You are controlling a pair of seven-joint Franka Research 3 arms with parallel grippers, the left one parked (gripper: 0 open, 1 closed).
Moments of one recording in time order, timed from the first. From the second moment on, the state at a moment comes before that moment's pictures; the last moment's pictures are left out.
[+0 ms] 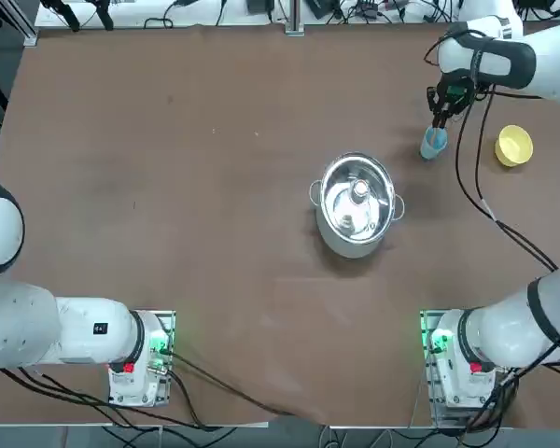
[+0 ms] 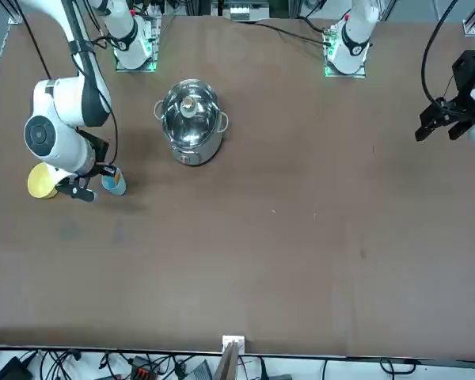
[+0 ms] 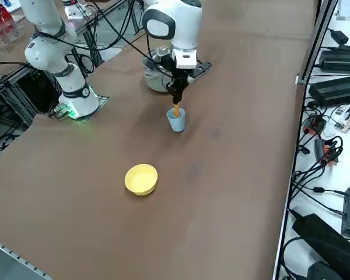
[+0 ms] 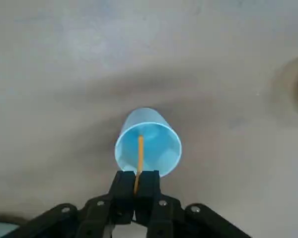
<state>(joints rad) 0.15 0.22 -0.07 -2.04 -0.06 2.06 0.38</state>
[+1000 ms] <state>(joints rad) 0.10 0.26 -0.07 -1.99 -0.12 2.08 0.39</state>
